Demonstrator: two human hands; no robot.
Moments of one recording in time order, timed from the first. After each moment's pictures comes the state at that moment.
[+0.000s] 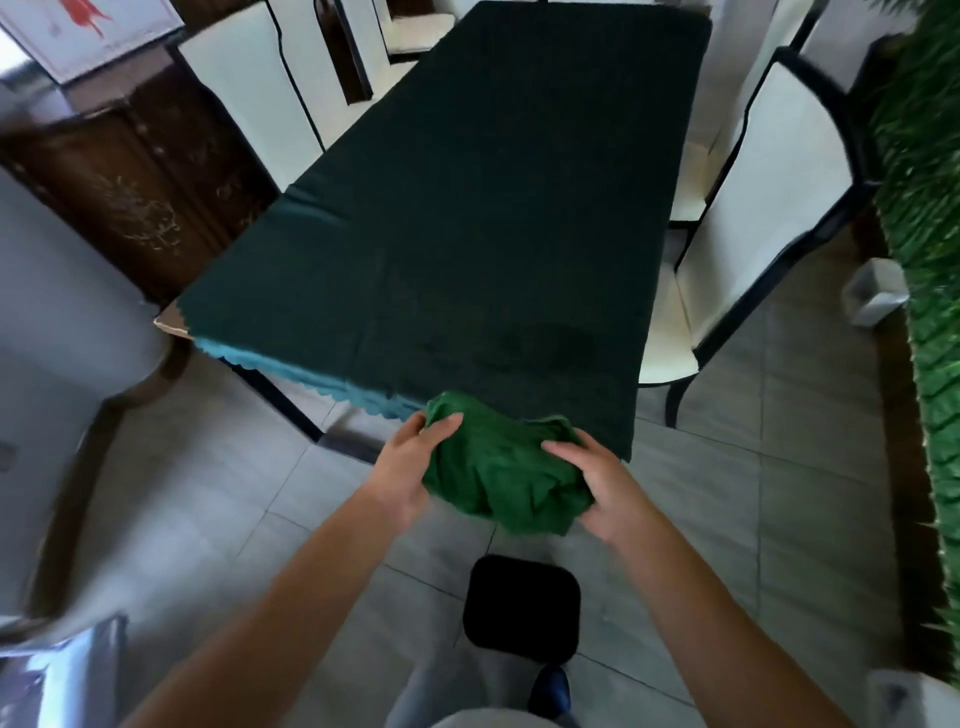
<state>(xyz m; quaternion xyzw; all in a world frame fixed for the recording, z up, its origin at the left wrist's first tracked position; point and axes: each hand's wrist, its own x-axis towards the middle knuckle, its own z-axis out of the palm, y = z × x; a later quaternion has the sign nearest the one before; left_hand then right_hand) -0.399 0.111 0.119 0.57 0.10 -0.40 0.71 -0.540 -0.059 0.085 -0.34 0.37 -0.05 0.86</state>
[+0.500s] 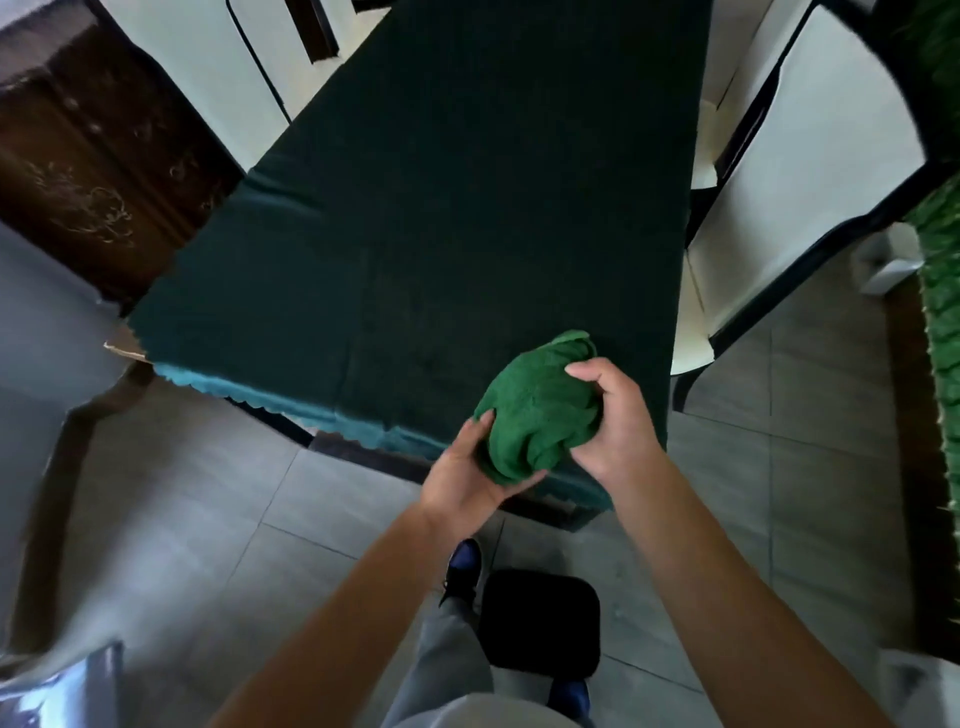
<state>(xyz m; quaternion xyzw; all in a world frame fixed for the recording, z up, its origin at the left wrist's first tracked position) -0.334 0.042 0.053 0.36 0.11 -0.55 0.74 -0.416 -0.112 0.110 -0.24 0.29 -0.14 0.91</state>
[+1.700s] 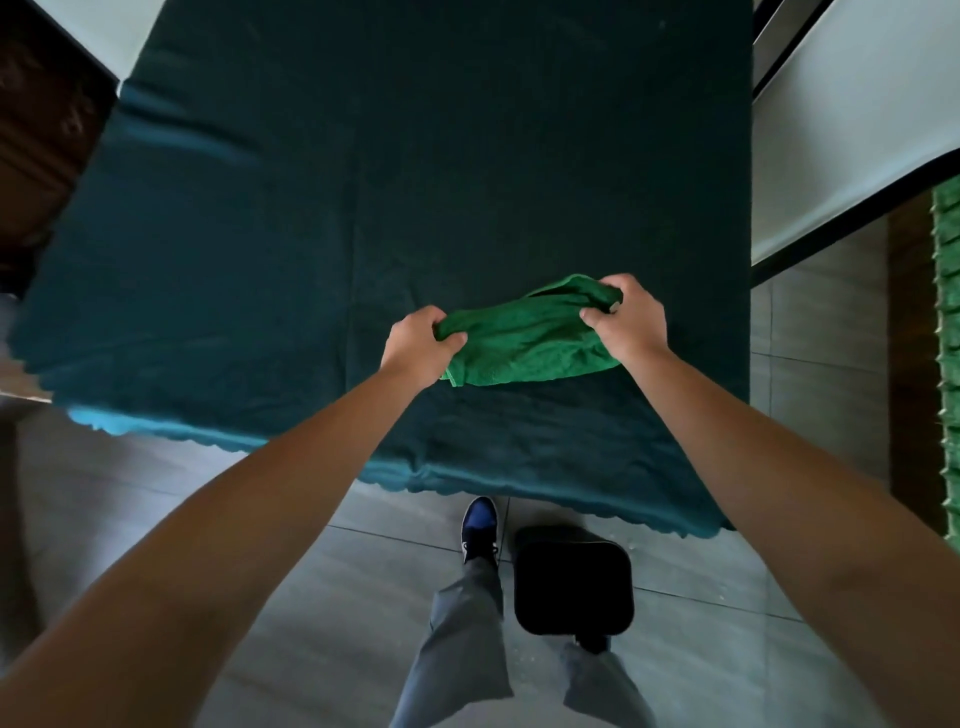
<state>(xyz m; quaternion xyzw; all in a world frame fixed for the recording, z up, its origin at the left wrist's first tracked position) -0.053 -0.022 -0.033 0.88 -0.25 -0.31 0.27 -0.247 -0.238 -0.044 -0.76 0.53 -0.07 0.37</state>
